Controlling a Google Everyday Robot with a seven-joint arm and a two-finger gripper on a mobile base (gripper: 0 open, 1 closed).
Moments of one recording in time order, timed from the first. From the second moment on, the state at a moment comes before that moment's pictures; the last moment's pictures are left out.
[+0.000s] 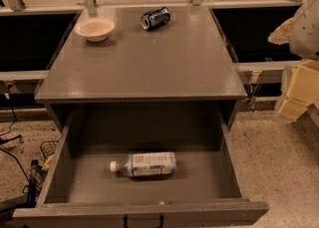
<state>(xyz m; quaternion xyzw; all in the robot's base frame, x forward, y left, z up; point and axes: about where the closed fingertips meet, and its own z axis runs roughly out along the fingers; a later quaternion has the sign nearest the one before) 0.438 -0.217 0.976 -0.60 0.78 -0.03 0.16</state>
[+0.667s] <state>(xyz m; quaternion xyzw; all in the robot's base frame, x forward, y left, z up) 0.439 -0.210 0.966 -0.60 0.78 -0.03 0.16</state>
